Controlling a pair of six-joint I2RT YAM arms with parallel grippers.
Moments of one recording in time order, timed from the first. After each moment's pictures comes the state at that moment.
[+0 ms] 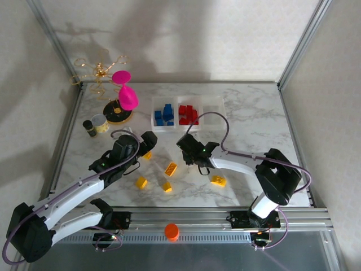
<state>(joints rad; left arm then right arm) -0.58 0.97 0.59 -0.17 -0.21 -1.08 0.93 1.61 0.99 -0.45 0.32 0.57</state>
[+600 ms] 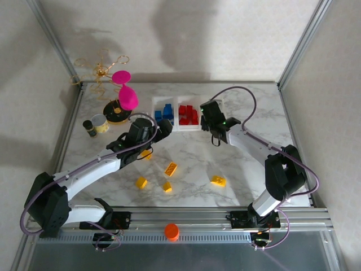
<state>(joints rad) -0.62 1.28 0.83 -0.11 -0.17 -0.97 0.57 1.62 1.17 -0.39 0.36 0.46</state>
